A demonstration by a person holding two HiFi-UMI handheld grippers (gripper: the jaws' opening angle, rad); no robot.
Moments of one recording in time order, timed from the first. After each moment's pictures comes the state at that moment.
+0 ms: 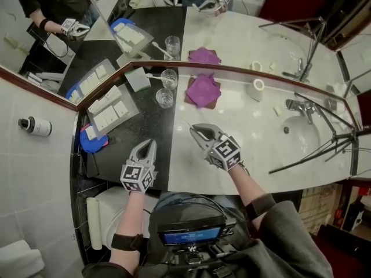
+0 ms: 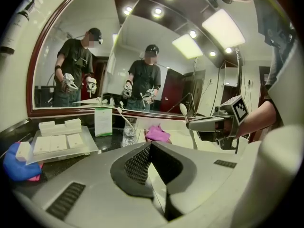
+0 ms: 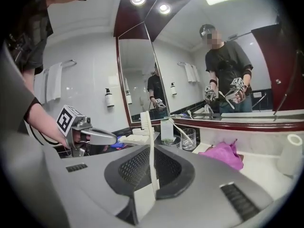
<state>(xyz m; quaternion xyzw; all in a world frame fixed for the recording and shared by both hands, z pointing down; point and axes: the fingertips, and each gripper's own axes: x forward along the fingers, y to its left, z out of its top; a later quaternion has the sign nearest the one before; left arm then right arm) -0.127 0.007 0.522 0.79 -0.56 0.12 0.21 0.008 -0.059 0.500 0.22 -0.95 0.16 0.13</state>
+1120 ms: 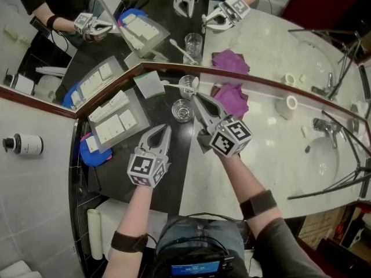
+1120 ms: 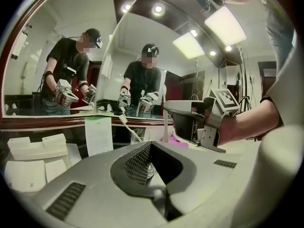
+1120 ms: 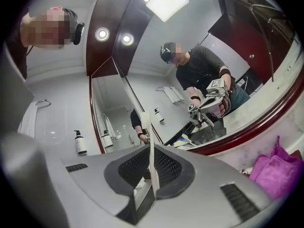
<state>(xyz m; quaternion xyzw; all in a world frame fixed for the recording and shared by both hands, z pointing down) -0.156 -0.126 0.546 0.81 -0.56 0.10 0.16 -0.082 -0.232 0.482 0.29 -0.92 0.24 -0.11</state>
